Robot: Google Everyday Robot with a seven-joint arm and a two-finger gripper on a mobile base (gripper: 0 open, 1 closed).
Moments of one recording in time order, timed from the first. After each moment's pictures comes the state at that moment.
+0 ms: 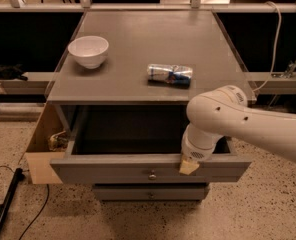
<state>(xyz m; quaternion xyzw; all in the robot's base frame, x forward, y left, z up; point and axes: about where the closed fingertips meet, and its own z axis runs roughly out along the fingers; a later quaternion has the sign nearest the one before) 0.486 -0.126 0.639 -0.61 0.79 0.02 0.07</state>
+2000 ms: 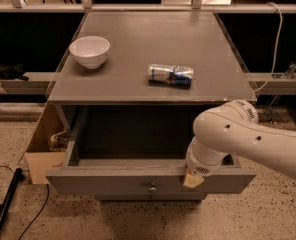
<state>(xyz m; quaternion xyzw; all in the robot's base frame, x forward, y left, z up) 0.452 -0.125 0.638 -0.61 0.79 0.02 0.09</state>
